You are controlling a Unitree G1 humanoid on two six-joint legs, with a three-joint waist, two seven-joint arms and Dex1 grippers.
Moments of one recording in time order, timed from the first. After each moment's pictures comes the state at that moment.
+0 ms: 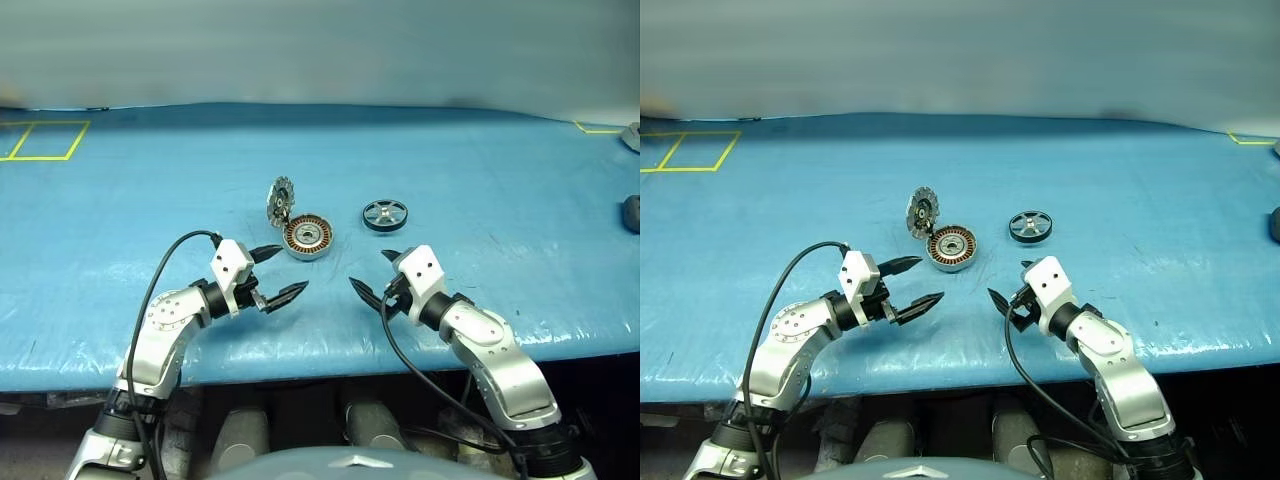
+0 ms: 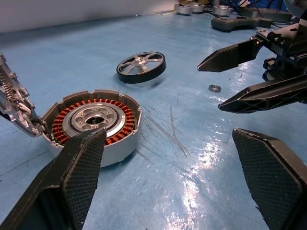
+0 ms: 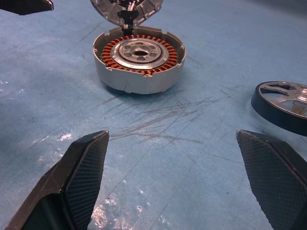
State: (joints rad) left arm -0.09 0.42 -0.12 -0.13 -0.31 0.16 -0.81; right arm 0.02 -0.42 0.12 -0.40 0.16 0.45 0.48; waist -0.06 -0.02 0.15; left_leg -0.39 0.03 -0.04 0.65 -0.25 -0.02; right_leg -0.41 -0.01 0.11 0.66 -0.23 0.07
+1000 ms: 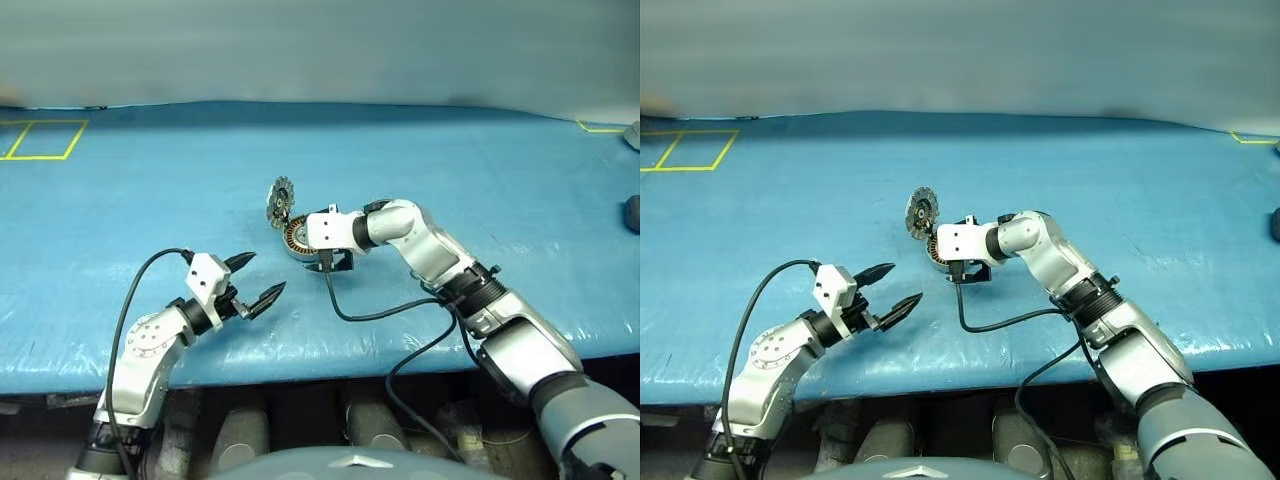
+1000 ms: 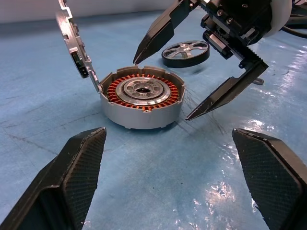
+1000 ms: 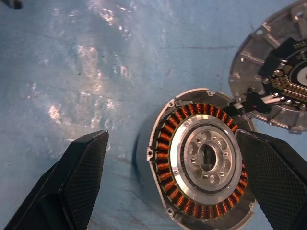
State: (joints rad) left arm 0.07 0.41 -0.04 -0.20 -0.31 0.13 -0.70; right arm -0.86 -0.45 0.60 0.34 -0.19 0.07 1.07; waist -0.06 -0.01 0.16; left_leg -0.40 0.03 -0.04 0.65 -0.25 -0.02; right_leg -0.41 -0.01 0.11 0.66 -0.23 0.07
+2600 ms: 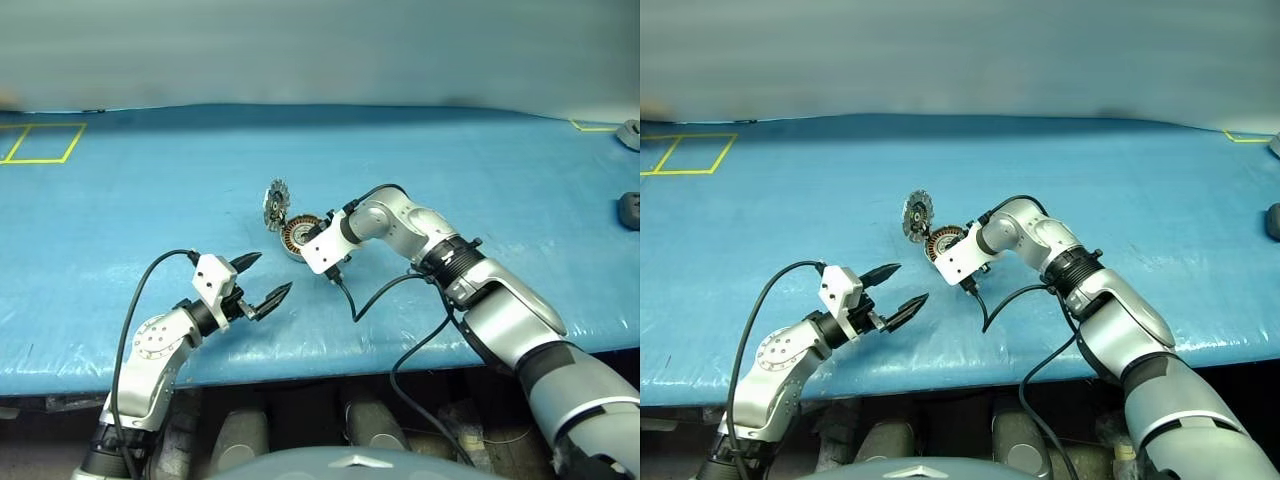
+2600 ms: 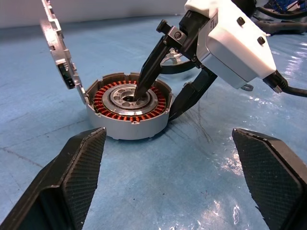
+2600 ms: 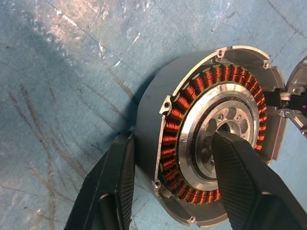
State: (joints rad) left arm 0.07 0.40 -0.07 -0.22 -0.31 0.13 -0.68; right arm -1.01 -0.37 0.70 0.69 -0.59 -0.36 0.99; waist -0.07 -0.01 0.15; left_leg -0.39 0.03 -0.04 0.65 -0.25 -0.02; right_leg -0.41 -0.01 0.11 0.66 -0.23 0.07
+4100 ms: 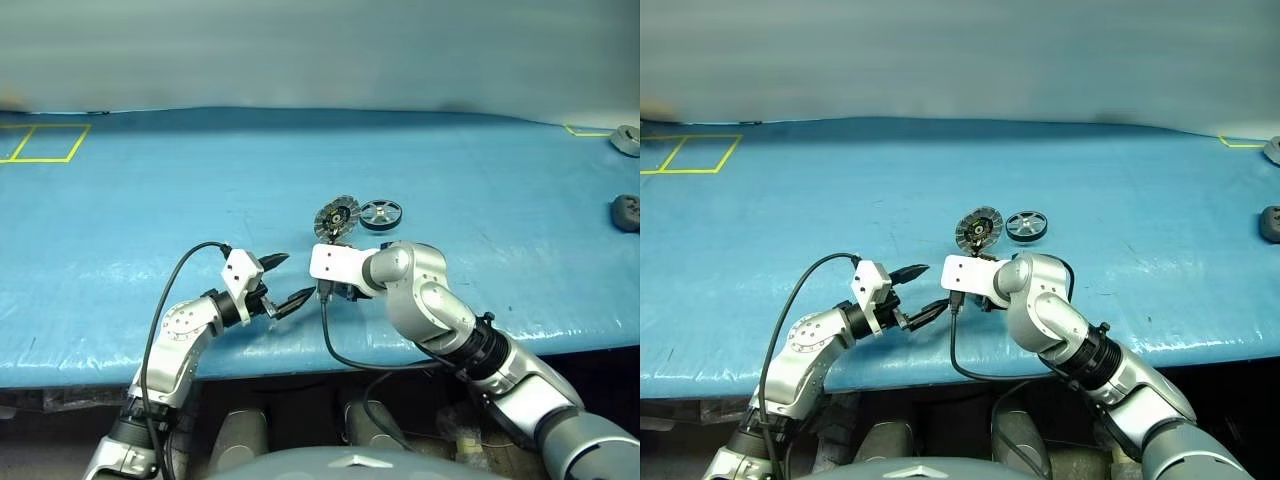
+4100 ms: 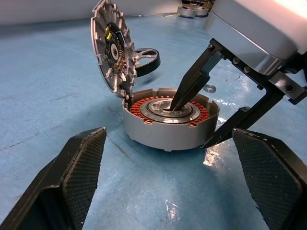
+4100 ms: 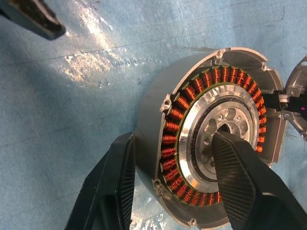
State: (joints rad) left arm -0.06 0.35 -0.16 -0.08 -0.29 0.12 -0.76; right arm -0.61 -0.42 0.71 -0.27 -0.62 1.03 1.13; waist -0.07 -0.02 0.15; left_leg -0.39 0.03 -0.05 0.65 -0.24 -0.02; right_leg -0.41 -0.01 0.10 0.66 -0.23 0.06
